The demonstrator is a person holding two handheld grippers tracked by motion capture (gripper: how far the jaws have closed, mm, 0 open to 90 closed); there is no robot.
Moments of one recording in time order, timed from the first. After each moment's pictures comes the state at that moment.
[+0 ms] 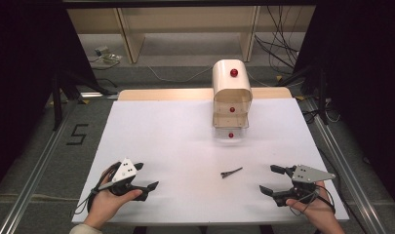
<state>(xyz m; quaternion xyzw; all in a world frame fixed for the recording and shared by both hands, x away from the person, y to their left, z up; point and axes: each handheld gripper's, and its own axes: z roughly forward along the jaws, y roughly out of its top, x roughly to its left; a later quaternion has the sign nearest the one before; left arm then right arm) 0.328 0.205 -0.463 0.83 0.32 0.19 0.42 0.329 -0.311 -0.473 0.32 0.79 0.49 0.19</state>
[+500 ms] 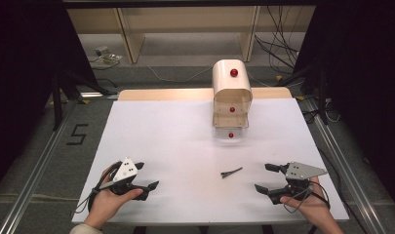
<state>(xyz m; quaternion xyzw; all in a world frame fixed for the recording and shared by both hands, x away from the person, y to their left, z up) 0.330 0.204 -0.464 0.83 0.32 0.19 0.42 0.338 -0.297 -0.470 0.29 0.81 0.48 0.18</state>
